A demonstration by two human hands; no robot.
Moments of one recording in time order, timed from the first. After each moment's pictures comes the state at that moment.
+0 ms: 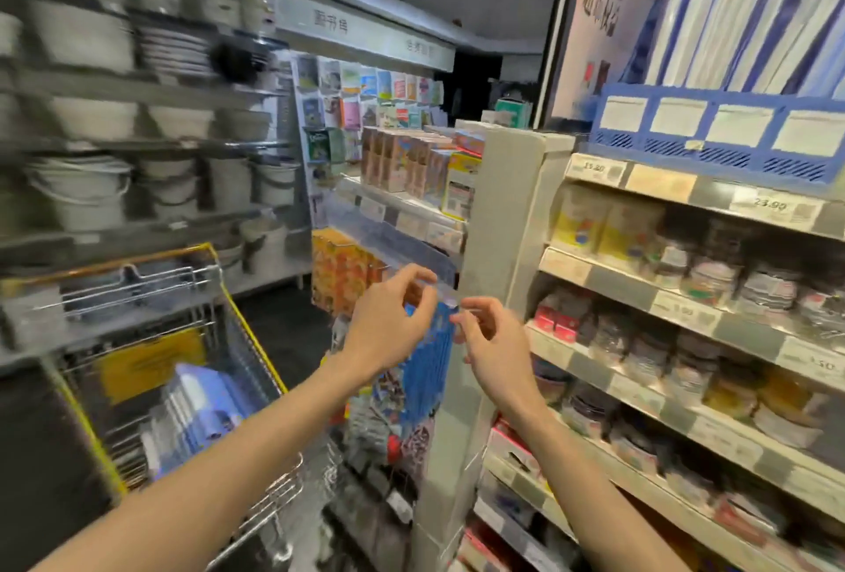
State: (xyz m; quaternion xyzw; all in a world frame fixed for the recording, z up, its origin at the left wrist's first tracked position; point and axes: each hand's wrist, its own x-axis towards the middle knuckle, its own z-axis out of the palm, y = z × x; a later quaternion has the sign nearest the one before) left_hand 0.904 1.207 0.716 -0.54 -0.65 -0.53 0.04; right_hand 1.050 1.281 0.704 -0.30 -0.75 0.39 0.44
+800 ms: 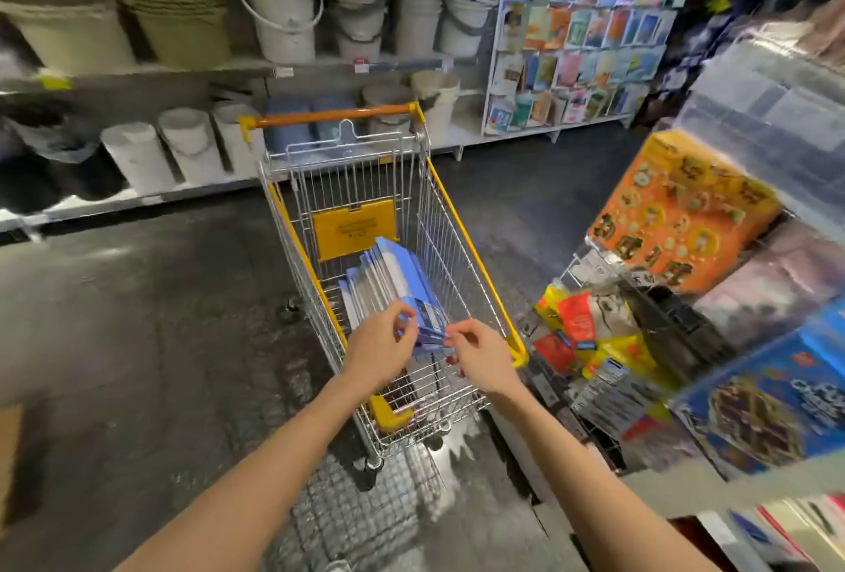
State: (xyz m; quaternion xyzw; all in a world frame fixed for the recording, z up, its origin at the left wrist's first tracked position) left_hand 0.531 1.002 0.461 -0.27 -0.87 -0.40 -0.12; right_hand 0.630 1.146 0.459 -0.32 -0.80 0.50 0.08
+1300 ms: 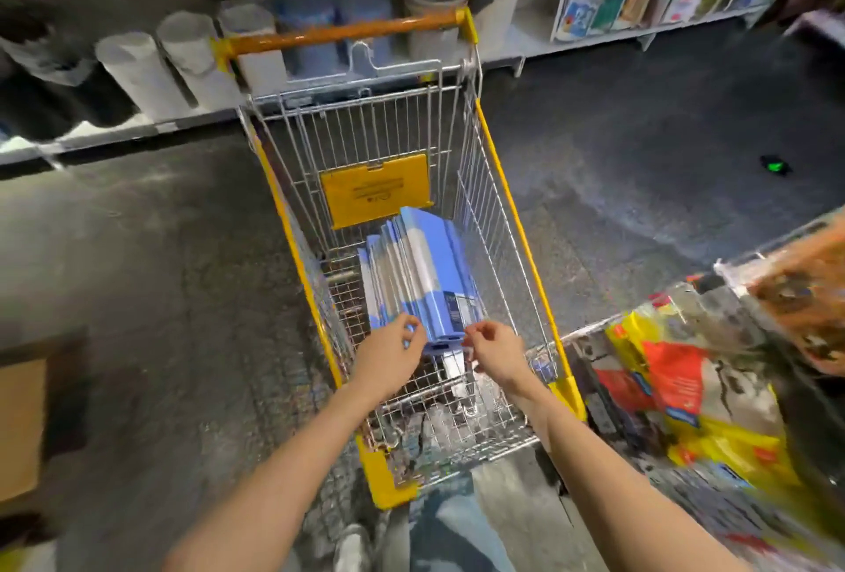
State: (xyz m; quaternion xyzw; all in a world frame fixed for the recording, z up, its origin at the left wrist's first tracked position) left_hand 0.401 1.077 0.339 -0.18 -0.88 -0.34 -0.27; right_hand 0.474 1.247 0.331 -0.38 -0.76 0.52 -0.08
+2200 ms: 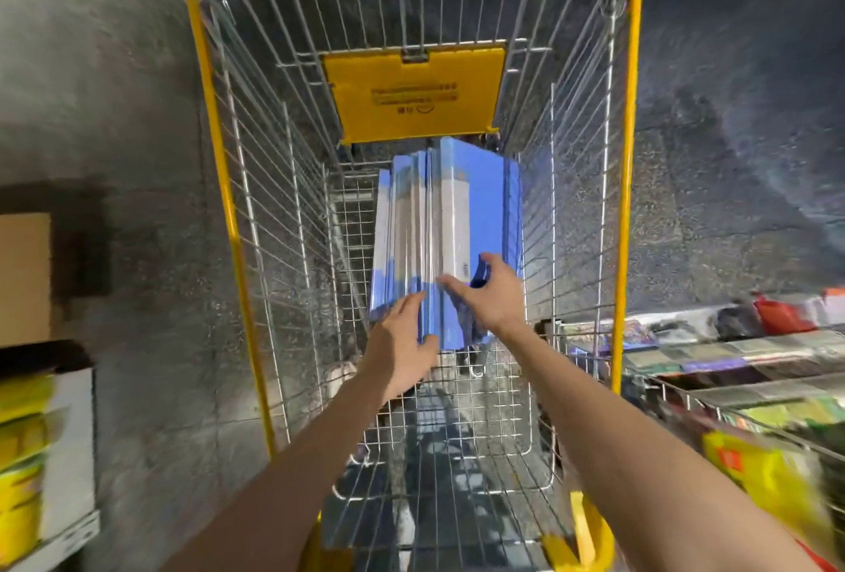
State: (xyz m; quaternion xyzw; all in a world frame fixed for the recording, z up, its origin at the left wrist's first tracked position) left_hand 0.337 1.146 0.214 0.01 -0.85 -0.32 -0.42; right_hand 0.316 1.316 0.160 -0.31 -0.81 0.43 -0.23
